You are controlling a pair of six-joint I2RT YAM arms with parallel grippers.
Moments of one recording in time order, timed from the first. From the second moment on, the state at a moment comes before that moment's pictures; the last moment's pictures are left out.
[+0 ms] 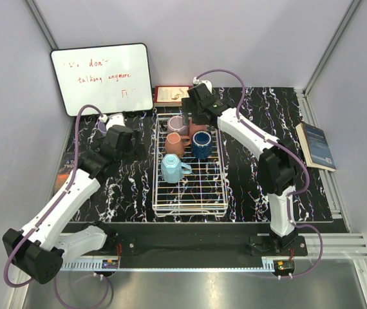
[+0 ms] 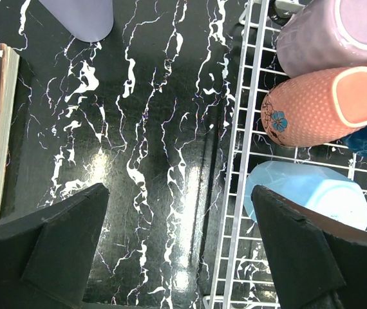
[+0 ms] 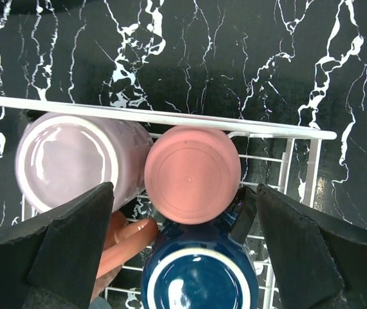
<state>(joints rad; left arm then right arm) -0.49 1.05 1.04 -0.77 -0.39 -0.55 0.62 2.04 1.88 -0.62 0.29 0.40</state>
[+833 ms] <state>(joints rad) -0.50 1.11 1.04 -0.77 -0.39 -0.56 0.59 2.09 1.89 -0.62 0.26 0.42</state>
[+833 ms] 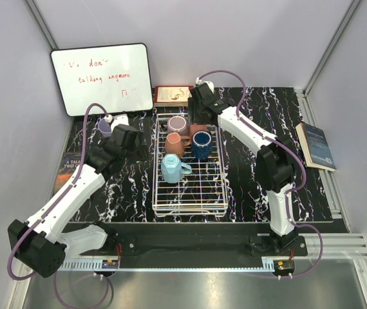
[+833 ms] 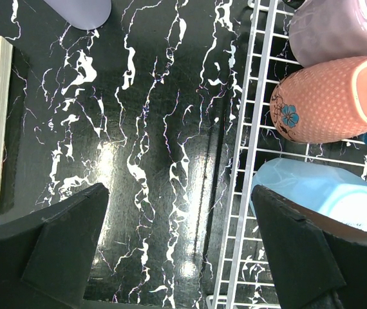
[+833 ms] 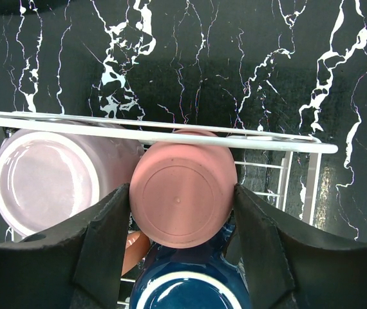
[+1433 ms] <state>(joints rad) -0.50 1.12 1.03 -0.77 -0.39 -0.56 0.58 2.03 1.89 -0.64 0.24 0.42</state>
